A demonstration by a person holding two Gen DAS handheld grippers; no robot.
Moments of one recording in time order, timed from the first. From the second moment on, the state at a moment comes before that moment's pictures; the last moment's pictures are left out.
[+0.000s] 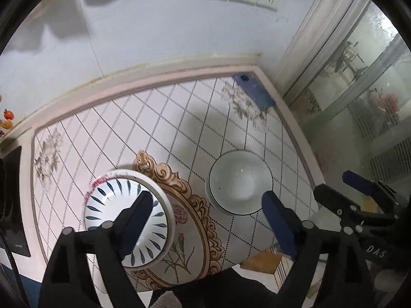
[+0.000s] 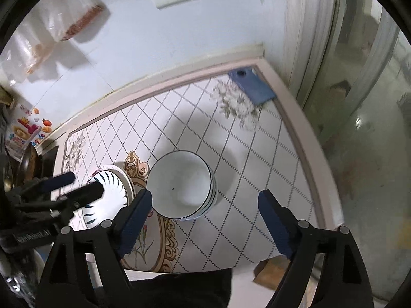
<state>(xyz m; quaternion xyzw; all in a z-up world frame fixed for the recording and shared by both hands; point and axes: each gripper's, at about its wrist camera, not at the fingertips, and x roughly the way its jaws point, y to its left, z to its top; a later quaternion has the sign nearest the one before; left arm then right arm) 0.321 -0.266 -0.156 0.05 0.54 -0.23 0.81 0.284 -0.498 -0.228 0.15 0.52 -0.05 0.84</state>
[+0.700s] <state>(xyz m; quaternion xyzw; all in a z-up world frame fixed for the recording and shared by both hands) 0.300 -0.254 -0.106 0.03 0.50 -0.25 0.83 0.243 -0.481 -0.154 0.14 0.47 -0.04 0.87</state>
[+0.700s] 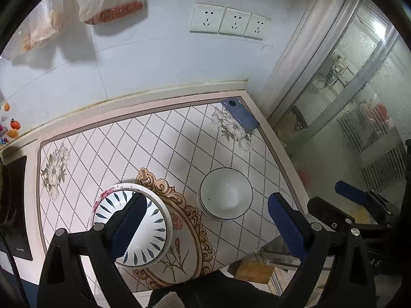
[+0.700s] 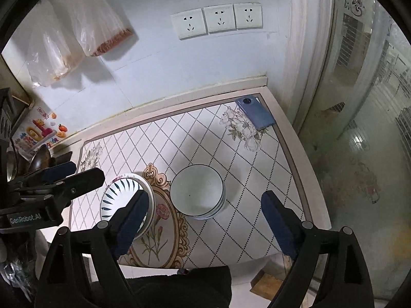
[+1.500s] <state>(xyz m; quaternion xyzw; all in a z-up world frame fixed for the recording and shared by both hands) 0.397 -0.326 -0.327 -0.01 0.70 -0.27 0.66 0.341 -0.540 -0.410 0.35 0.59 0.07 0.73</state>
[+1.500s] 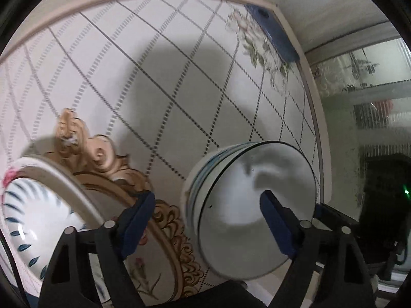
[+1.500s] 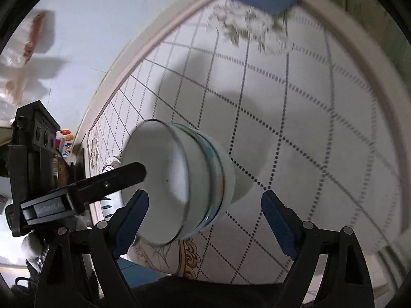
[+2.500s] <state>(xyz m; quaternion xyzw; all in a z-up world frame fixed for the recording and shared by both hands) 0.405 -0.288 -0.320 -0.05 0.69 -0.23 0.68 0.382 -0.495 -0.443 0.35 0.60 0.12 0.70</state>
